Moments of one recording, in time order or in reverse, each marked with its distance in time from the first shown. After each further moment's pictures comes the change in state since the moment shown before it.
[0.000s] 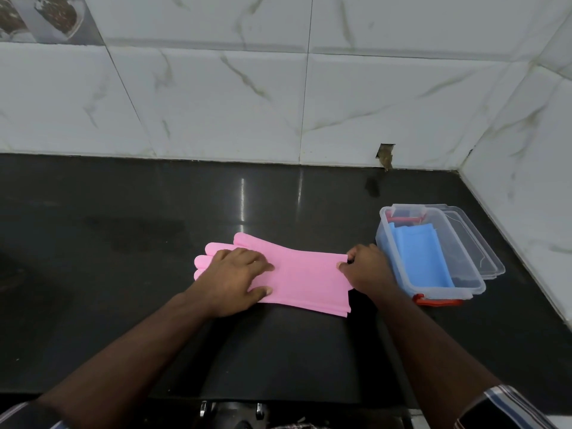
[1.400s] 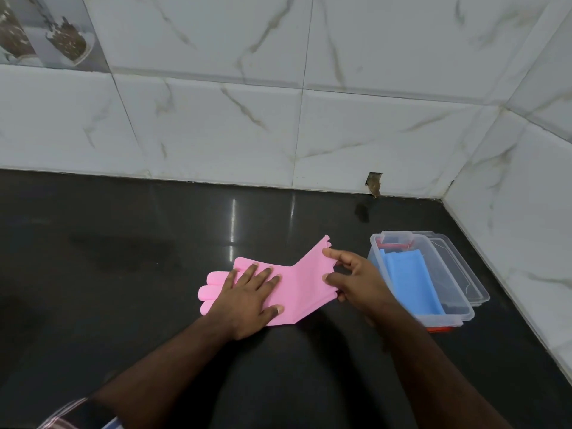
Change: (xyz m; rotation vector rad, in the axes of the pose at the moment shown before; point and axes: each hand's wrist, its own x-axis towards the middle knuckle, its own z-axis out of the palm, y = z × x) left_hand 0.035 0.019 0.038 0.019 -0.082 -0.119; right_hand -0.044 -0.024 -0.059 0.890 -0.214 -0.094
